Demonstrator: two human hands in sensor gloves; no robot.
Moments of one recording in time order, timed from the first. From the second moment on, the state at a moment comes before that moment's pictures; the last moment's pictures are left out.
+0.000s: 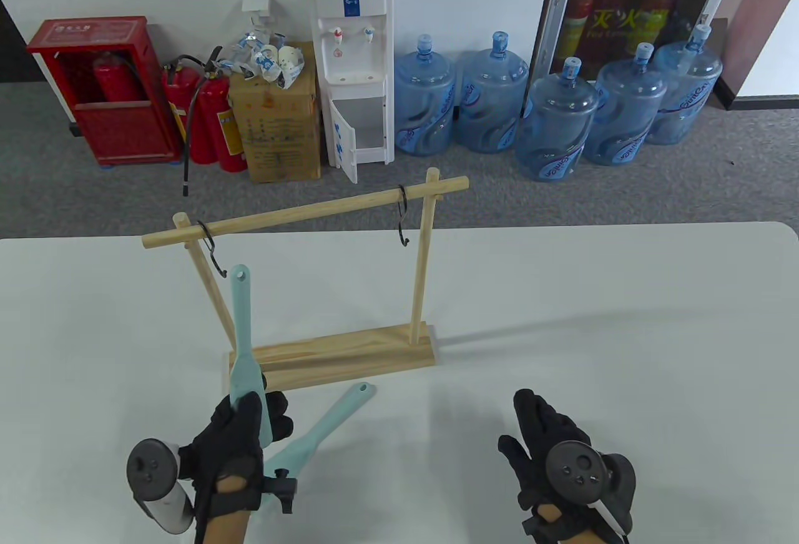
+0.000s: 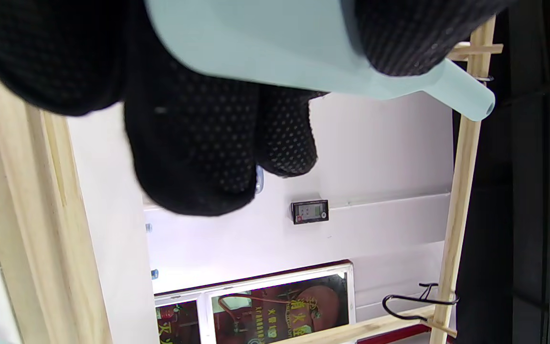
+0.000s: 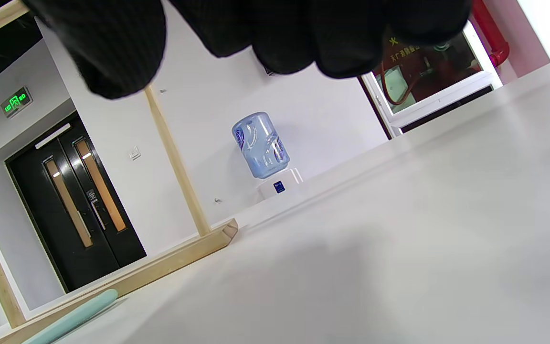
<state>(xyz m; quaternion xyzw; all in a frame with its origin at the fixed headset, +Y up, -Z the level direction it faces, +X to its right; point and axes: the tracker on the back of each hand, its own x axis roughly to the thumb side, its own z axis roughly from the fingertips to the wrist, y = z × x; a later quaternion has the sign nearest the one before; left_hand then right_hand) -0.283 -0.741 -0.262 0.17 0.01 0.68 0.71 0.196 -0.743 -0.249 0.06 -0.12 0.96 0.26</state>
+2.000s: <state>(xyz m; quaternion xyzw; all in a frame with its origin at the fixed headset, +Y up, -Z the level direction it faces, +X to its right) -0.304 -0.753 -0.288 -0.01 0.14 0.66 0.74 0.203 -0.742 -0.250 0.06 -0.10 0.95 0.28</state>
